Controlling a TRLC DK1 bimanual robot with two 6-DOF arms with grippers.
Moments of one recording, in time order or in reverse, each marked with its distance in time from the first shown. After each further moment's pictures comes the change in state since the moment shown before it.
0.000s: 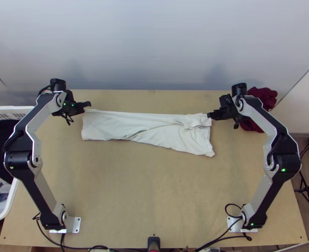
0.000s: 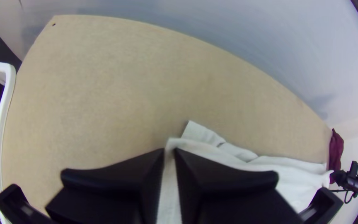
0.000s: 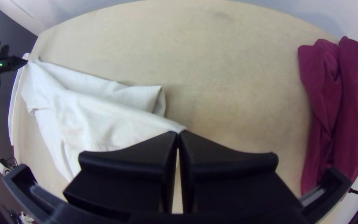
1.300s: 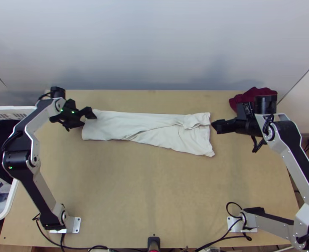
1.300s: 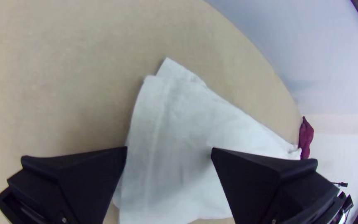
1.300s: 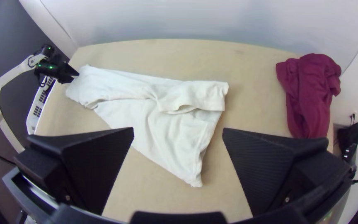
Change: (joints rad) left arm 0.031 -0.001 -0.085 -0.080 0.290 -0.037; right arm 0.085 -0.703 -0.314 -0.127 -0.021 0.132
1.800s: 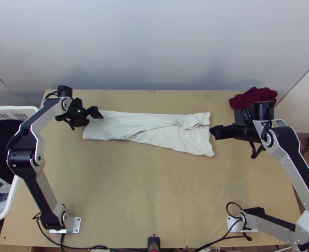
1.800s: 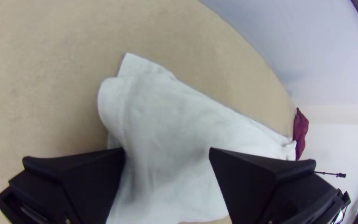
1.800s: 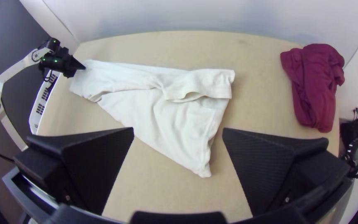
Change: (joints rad) left arm -0.060 0.026 0.026 0.007 0.042 -0.014; right arm 0.027 -0.051 -0.070 -0.003 -0.001 0.031
